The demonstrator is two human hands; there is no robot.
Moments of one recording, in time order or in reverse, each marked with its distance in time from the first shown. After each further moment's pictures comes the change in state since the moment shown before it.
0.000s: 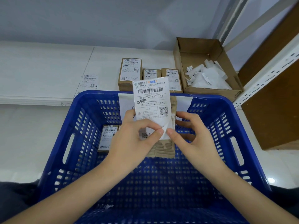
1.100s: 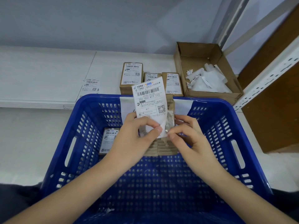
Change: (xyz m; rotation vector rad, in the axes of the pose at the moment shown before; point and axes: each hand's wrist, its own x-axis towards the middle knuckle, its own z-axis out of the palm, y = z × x) left_hand 0.009 0.004 -0.007 -0.039 -0.033 -0.030; right_hand -0.003 0.006 0.001 0.029 -0.120 -0.042
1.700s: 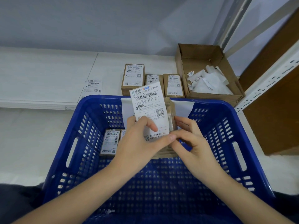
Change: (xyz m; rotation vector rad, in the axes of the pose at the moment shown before) left_hand -0.006 -0.002 0.011 -0.008 0.040 -0.045; right_hand 0.000 0.004 0.003 -0.035 -0.017 -0.065
